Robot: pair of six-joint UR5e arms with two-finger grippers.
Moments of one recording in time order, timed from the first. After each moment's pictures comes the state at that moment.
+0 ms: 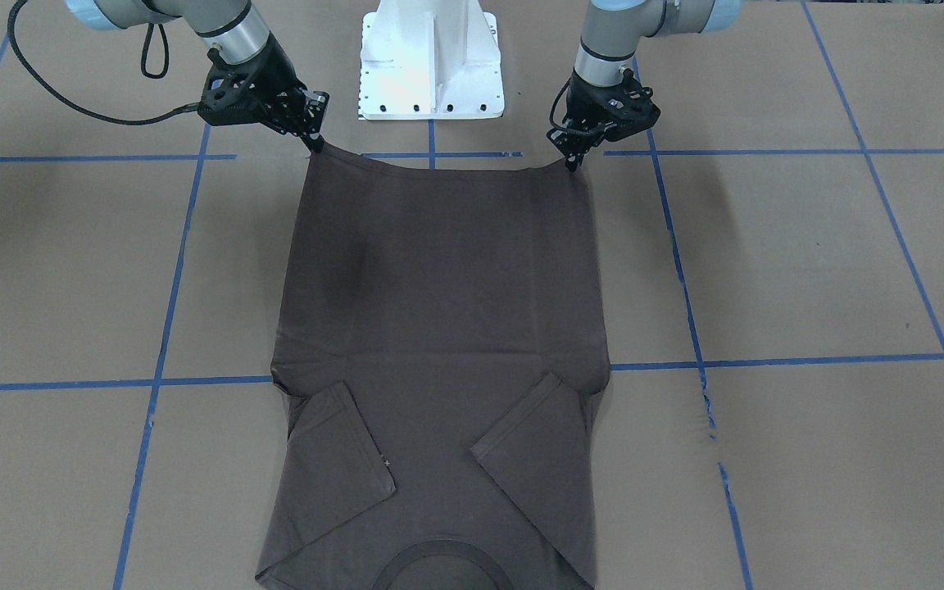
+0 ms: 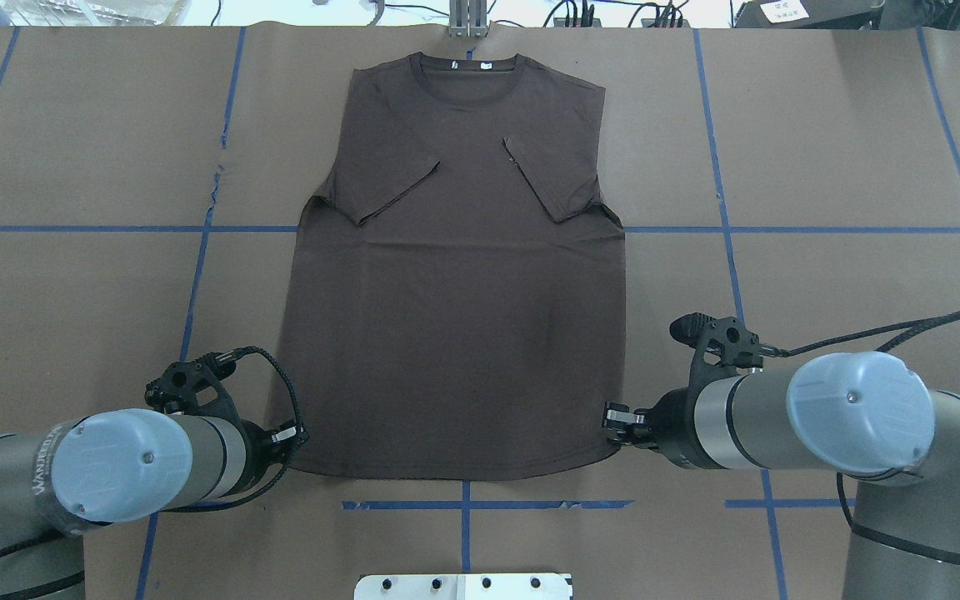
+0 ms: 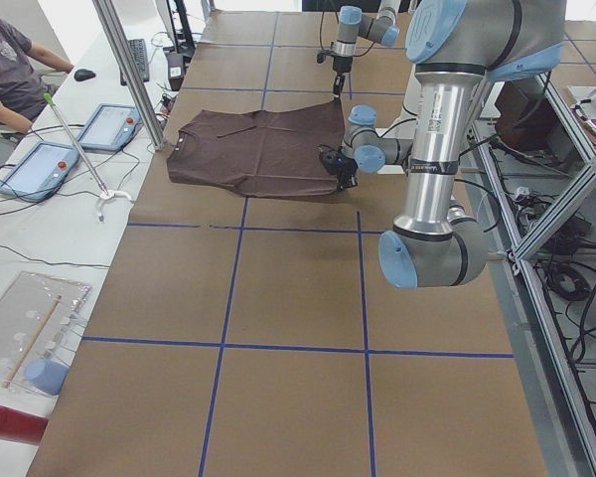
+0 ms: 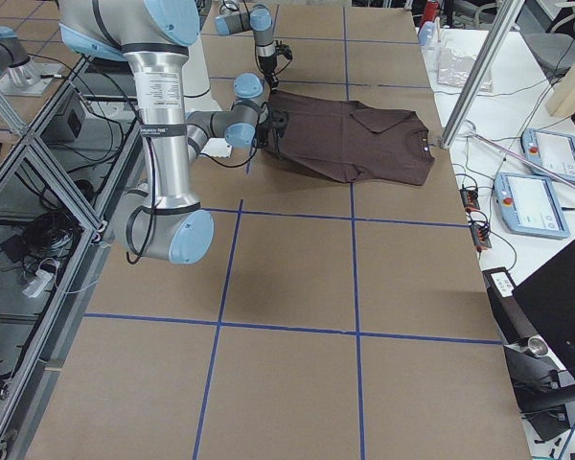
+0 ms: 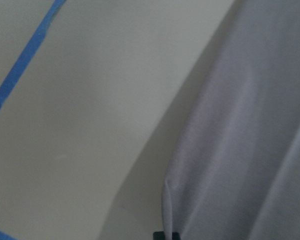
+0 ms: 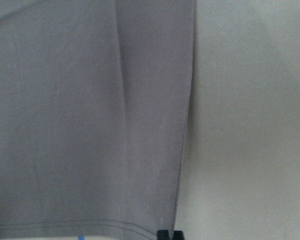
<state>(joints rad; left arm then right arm) -0.25 -1.75 -2.12 -1.72 -1.61 -1.88 0.35 -1.46 2.17 -1.20 1.81 1.64</state>
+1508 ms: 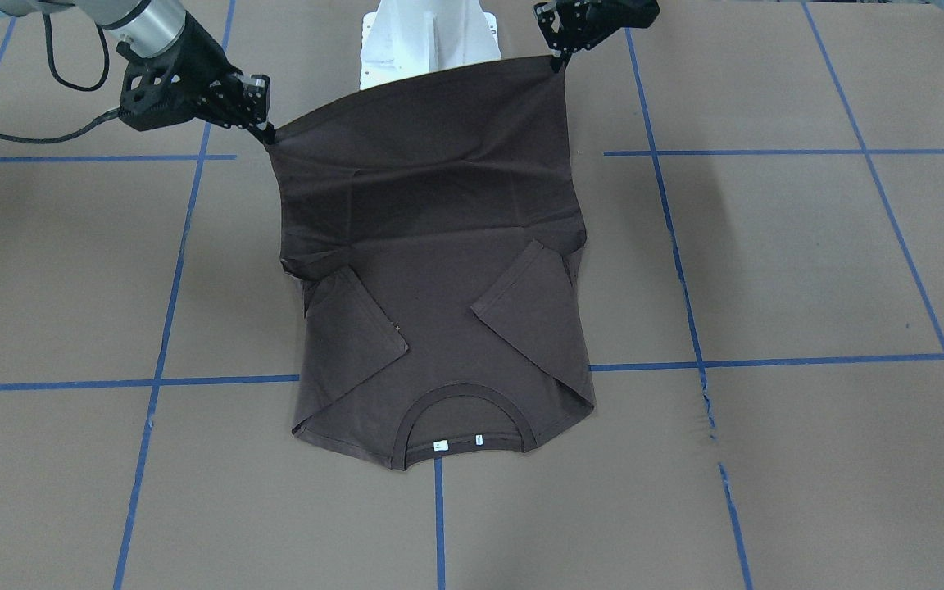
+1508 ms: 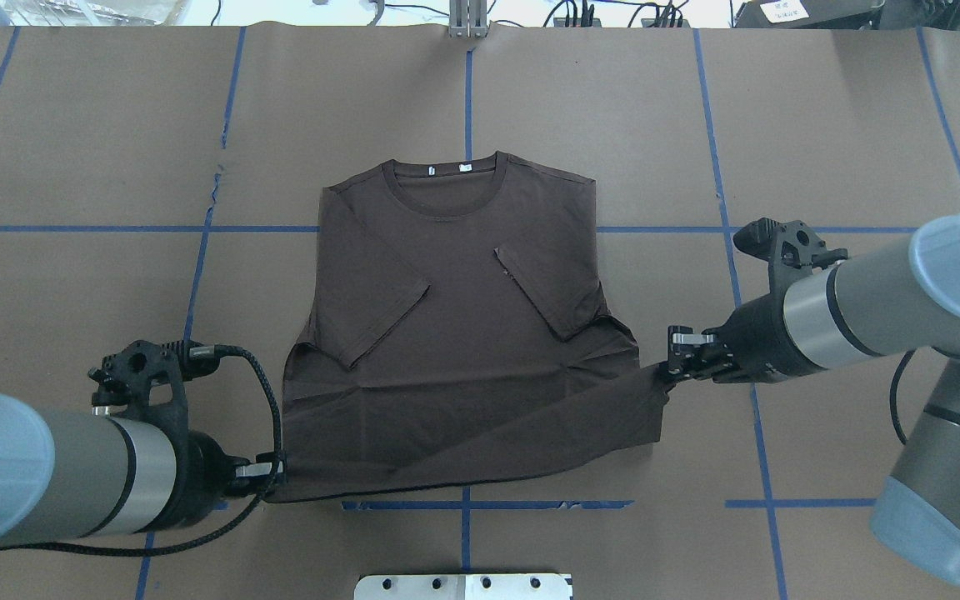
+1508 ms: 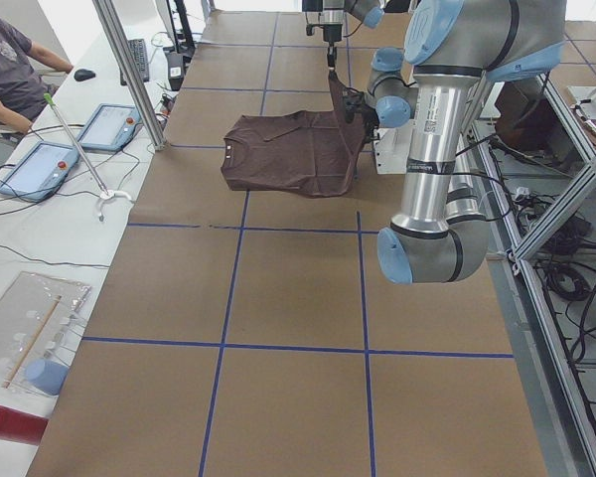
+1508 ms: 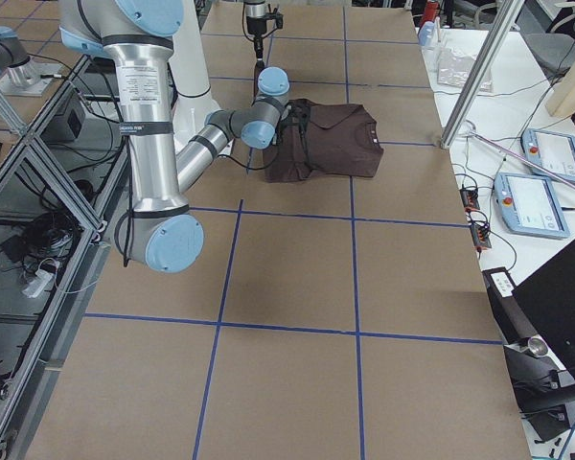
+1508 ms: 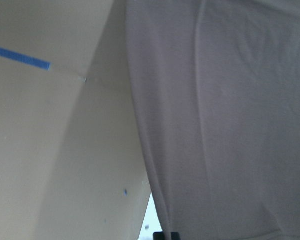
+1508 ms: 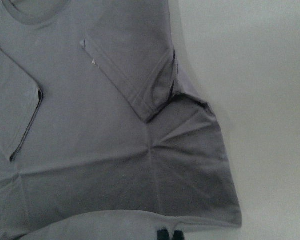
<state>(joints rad) -0.33 -1.79 -2.40 -1.47 -1.76 -1.51 0.65 -1.43 2.13 -1.20 2.11 1.42</state>
